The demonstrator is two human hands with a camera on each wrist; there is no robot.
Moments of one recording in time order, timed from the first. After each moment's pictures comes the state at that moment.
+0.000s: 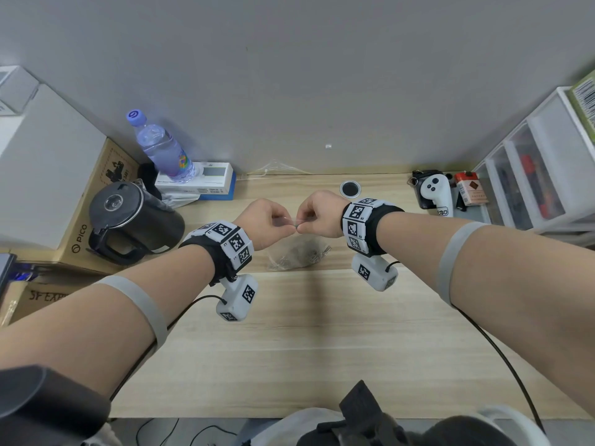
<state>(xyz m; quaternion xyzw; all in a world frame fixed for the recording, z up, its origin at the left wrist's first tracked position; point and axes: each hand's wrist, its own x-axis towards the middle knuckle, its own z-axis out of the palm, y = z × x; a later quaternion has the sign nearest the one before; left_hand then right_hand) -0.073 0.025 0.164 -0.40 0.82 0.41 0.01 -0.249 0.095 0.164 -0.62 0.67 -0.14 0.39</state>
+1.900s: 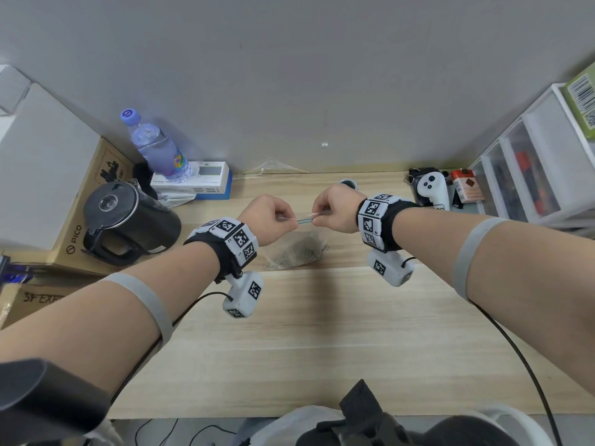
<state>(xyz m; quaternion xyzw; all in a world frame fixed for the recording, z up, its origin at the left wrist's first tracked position) -0.086 0.028 0.165 -0.40 0.82 0.41 0.00 -0.279 0.105 0.162 -0.62 0.70 -0.10 0.35</state>
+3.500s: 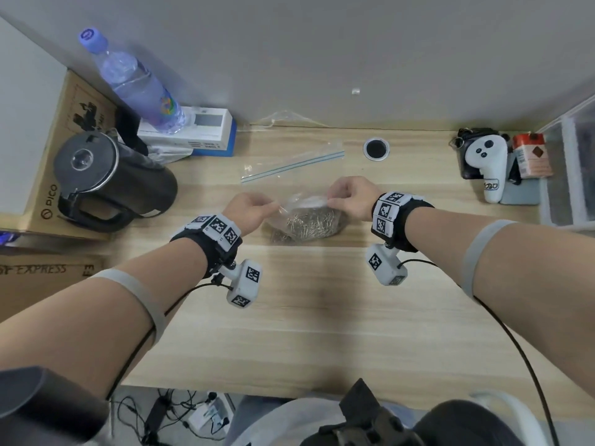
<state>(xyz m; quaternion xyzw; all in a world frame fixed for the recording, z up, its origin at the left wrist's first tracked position) -0.039 0.003 0.067 -0.59 0.62 0.52 0.00 -0.271 0.090 0.052 -0.42 0.73 -0.23 0.49</state>
